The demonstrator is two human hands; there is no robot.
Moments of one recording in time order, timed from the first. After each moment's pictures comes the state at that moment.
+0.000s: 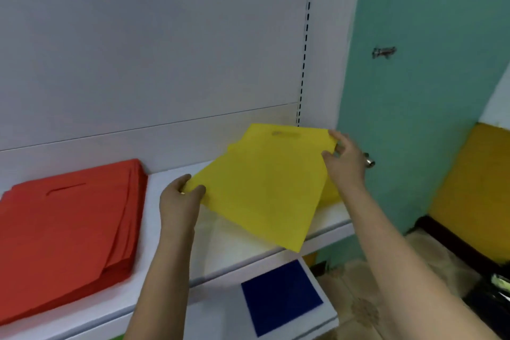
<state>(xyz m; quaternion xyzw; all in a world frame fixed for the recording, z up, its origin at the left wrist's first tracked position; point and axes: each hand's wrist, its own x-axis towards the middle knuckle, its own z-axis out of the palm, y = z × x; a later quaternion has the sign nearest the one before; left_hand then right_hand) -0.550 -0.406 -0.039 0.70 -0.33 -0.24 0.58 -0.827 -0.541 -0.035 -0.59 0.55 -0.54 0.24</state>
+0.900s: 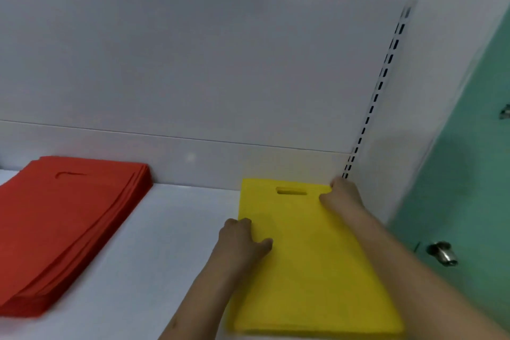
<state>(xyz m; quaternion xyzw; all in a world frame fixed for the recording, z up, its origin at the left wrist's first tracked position) -0.646 -0.534 -0.052 0.84 -0.43 -0.22 0.24 -0.773 -0.765 -0.051 -0.78 0.57 -0.15 0.21</state>
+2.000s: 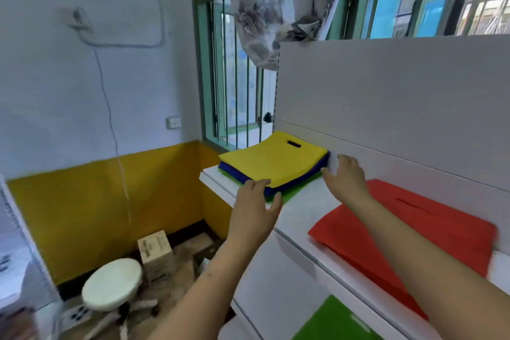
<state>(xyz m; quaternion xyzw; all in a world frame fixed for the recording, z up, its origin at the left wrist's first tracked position) -0.324 -0.064 -0.014 0.88 -0.17 0.18 0.40 -0.291 -0.290 0.022 -0.93 0.13 -0.24 0.24</state>
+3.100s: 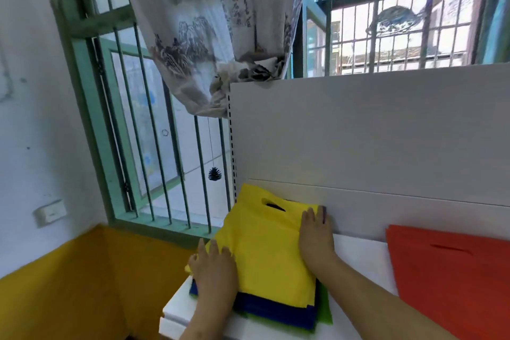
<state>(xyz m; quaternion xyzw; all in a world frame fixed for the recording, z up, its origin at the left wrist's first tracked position) 0.014 -0.036 -0.049 0.97 -0.22 0.10 0.03 -0.063 -0.250 -0.041 -0.93 0.35 -0.06 -0.11</state>
